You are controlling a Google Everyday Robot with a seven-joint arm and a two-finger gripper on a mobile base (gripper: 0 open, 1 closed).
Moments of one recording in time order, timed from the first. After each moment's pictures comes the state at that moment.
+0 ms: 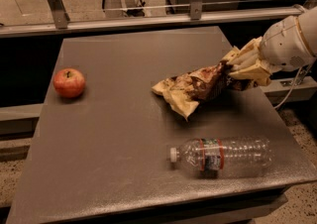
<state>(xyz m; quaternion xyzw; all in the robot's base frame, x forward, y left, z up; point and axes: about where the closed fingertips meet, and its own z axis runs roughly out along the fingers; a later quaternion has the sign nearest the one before) 0.523 -0.188 0.919 -0.64 0.67 0.11 0.35</state>
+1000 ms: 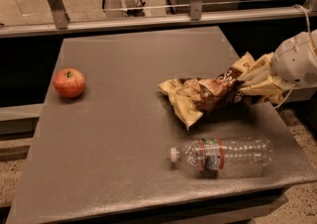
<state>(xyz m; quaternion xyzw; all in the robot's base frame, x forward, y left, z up) 0.488 -0.213 0.898 -0.63 0.70 0.12 0.33</state>
